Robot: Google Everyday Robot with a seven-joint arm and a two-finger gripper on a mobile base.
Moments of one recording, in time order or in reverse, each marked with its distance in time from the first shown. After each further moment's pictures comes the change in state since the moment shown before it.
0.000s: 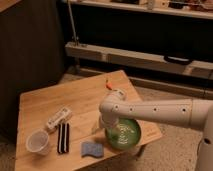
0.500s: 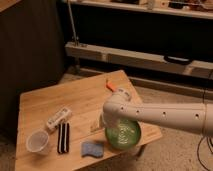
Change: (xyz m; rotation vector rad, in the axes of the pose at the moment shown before) arm -0.002 -0.001 -0.027 0.036 0.067 -0.030
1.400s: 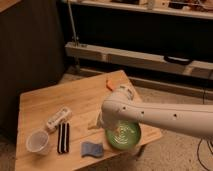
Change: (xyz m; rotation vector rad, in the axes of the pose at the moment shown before) arm -0.032 -0.027 -0.073 0.063 0.029 0.263
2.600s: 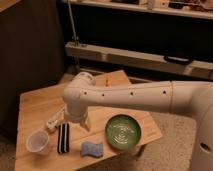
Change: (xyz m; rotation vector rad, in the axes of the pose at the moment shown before) arm -0.015 -0.143 -0.001 0.029 -0.097 -0.036
